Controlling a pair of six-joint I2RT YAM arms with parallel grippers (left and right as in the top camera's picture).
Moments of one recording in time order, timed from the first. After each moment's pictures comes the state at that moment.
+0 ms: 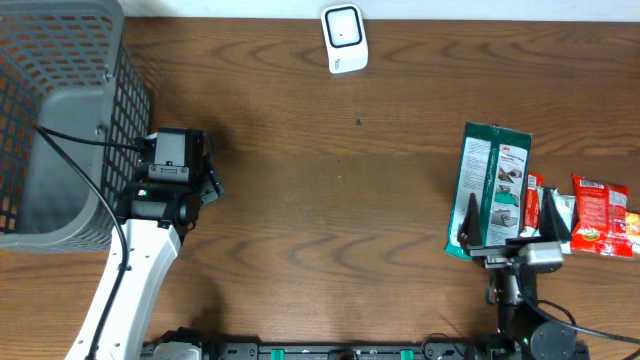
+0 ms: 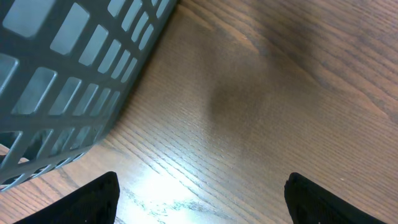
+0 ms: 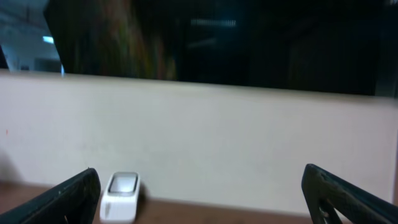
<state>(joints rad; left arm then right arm) -0.10 1.24 0.94 -0.83 -0.32 -0.51 0.10 0.01 0.01 0.39 0.00 -0.06</state>
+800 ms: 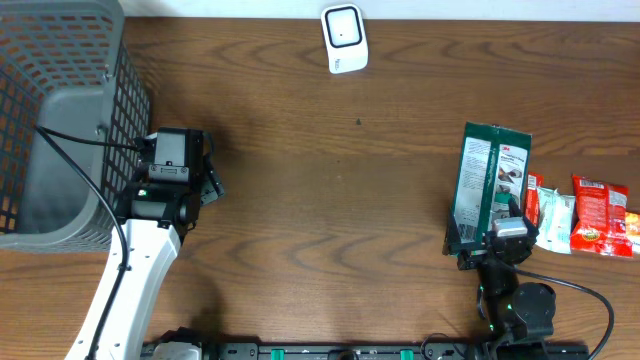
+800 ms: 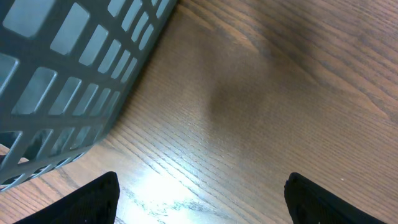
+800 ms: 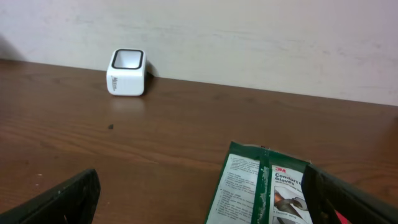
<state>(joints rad) -0.10 1.24 0.94 -0.83 -0.32 -0.51 0.10 0.01 0.01 -0.07 0.00 -0.06</state>
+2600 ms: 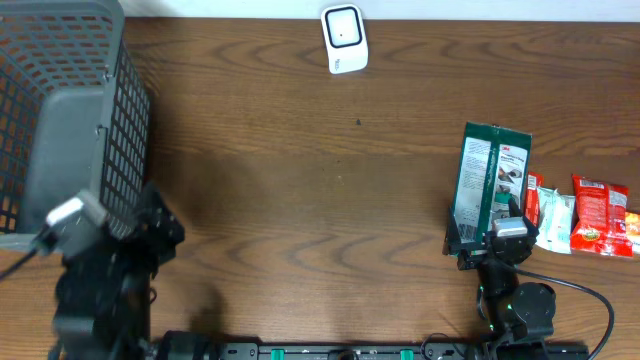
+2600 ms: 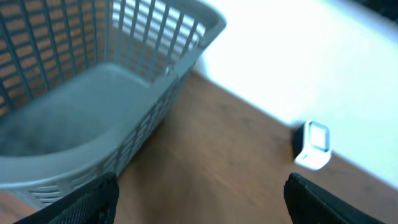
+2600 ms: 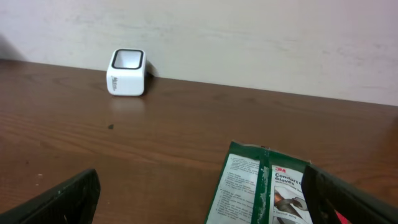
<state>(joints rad) -0.10 0.47 0.94 -0.83 -0.32 -0.51 0.10 0.01 0.01 -0.07 0.00 -0.06</state>
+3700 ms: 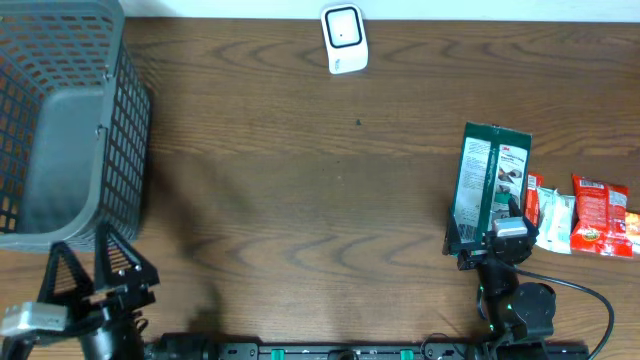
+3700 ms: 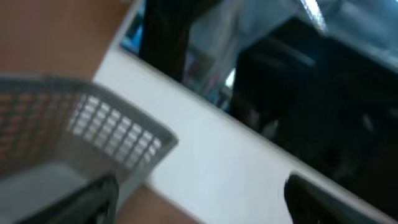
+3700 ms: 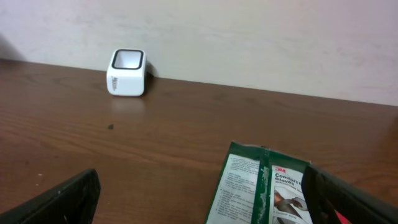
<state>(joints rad) 0.00 0.01 0.66 -0.38 -0.28 -0.51 0.10 0.01 0.01 -0.07 0.00 -0.06</state>
